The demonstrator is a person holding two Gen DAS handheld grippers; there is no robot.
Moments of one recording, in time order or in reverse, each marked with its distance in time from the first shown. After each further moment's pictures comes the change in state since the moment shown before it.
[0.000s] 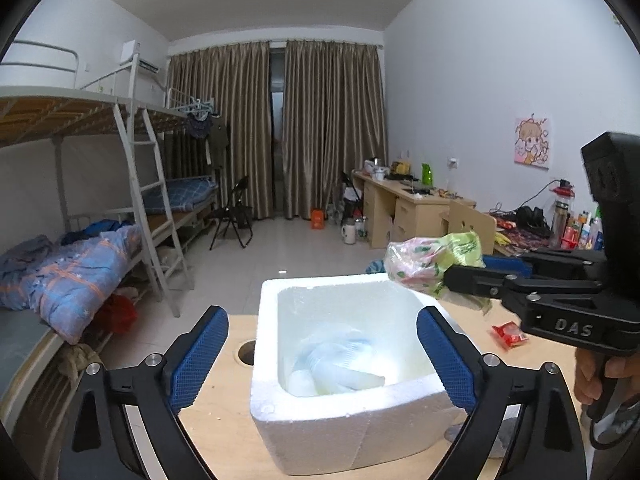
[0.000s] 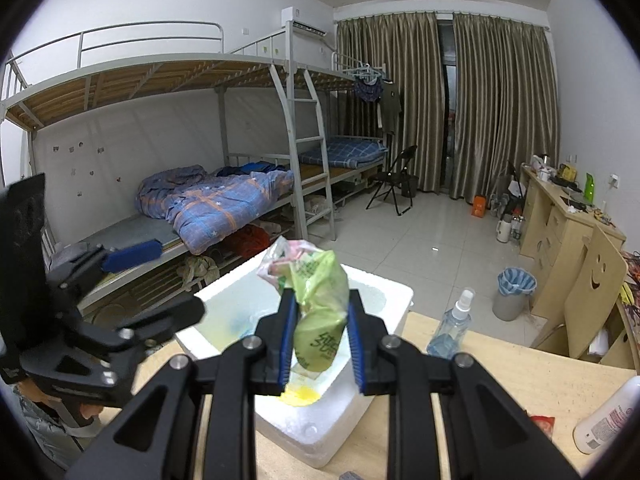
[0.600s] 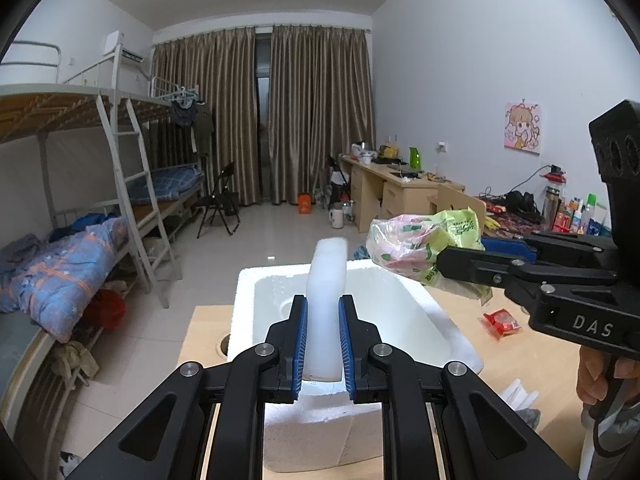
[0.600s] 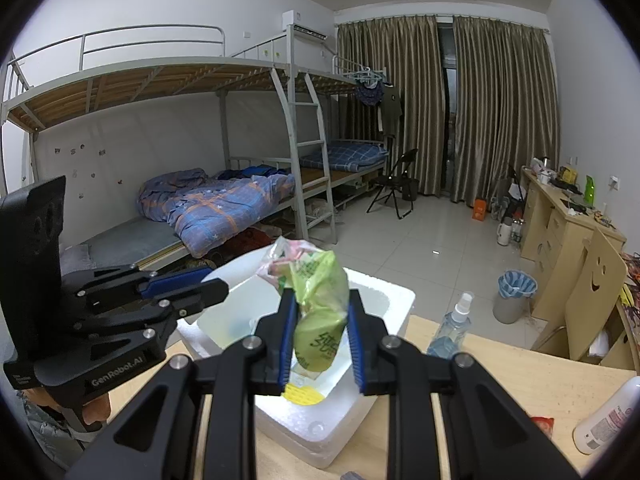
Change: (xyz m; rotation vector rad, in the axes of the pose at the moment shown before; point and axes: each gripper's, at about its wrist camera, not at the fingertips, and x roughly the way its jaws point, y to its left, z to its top) left arm 0.014 -0.013 0.005 0.014 0.055 -0.048; right arm -0.007 0.003 0.002 -0.001 -0.014 0.004
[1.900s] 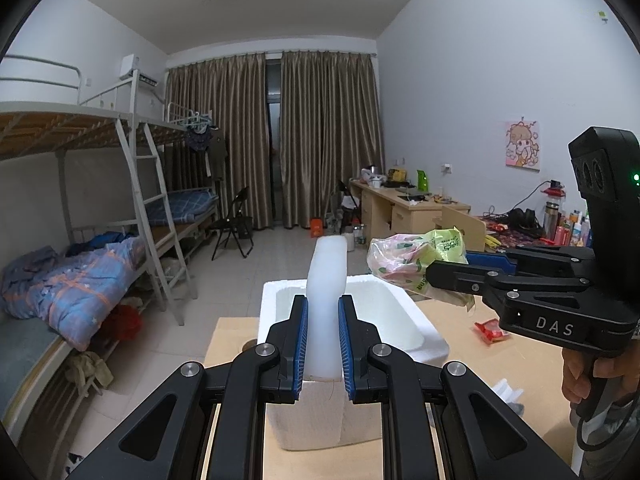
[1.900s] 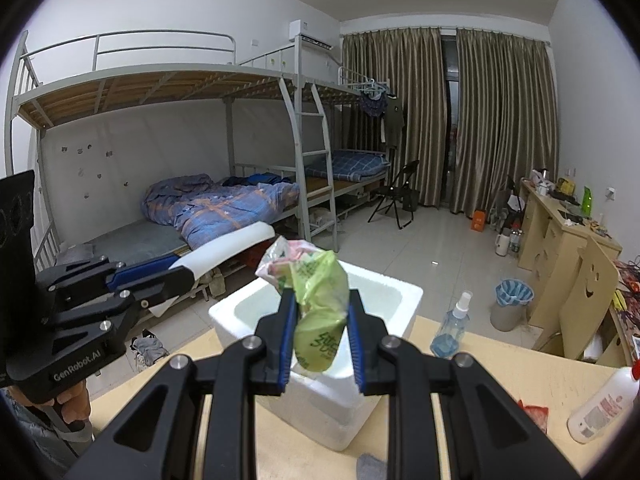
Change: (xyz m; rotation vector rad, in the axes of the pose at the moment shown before) left arm -0.078 -0.023 -0.010 0.011 -0.093 0.051; right arm -0.030 0.015 -0.011 -0.023 -0.038 0.000
